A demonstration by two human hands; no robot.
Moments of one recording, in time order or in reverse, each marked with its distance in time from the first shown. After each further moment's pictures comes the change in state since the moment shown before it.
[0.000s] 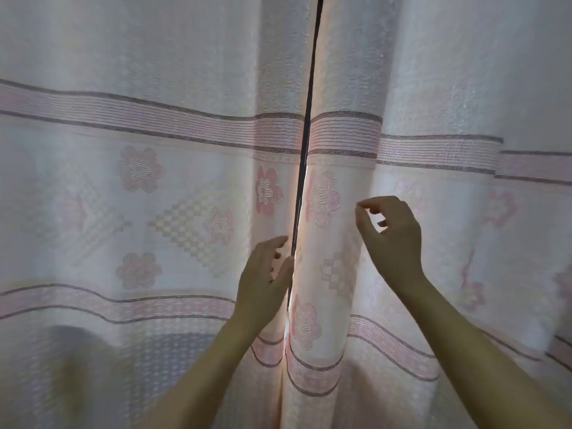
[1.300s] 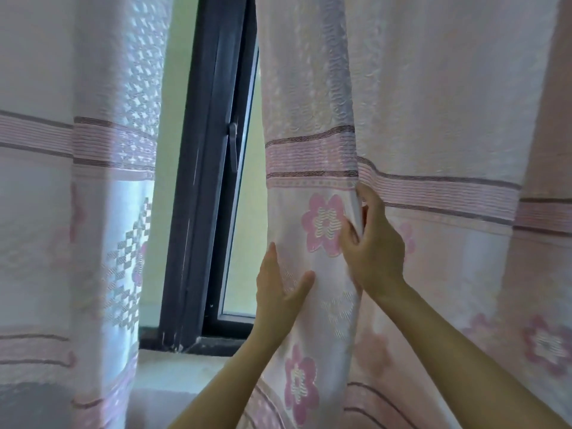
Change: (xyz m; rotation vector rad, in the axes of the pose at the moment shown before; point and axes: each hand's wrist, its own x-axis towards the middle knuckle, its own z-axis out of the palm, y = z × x) left_hand 0.060 0.077 0.292 -0.185 0.059 -0.083; right_hand 0.090 0.190 -0.150 -0.164 0.107 -0.268
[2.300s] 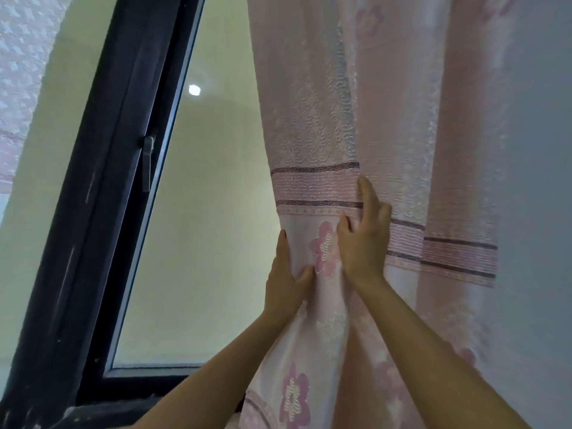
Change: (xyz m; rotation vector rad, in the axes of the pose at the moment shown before) left_hand 0.059 0.055 0.111 -0.239 -0.217 0.168; right_hand 0.061 0.058 -0.043 -0.178 0.223 0.143
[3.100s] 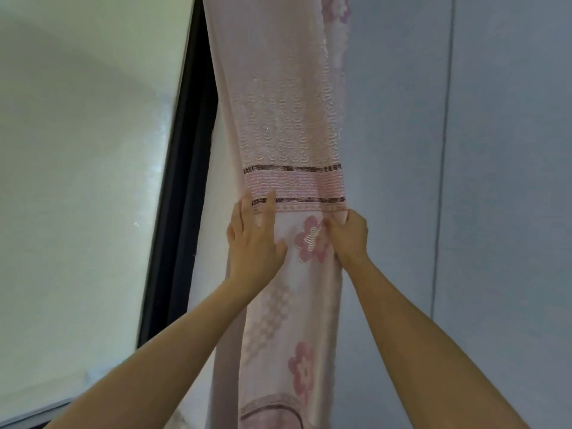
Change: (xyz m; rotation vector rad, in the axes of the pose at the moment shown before) left_hand 0.010 0.065 0.123 0.308 -0.060 0.405; right_hand 0.034 0.101 -0.140 -0.181 0.086 0.529
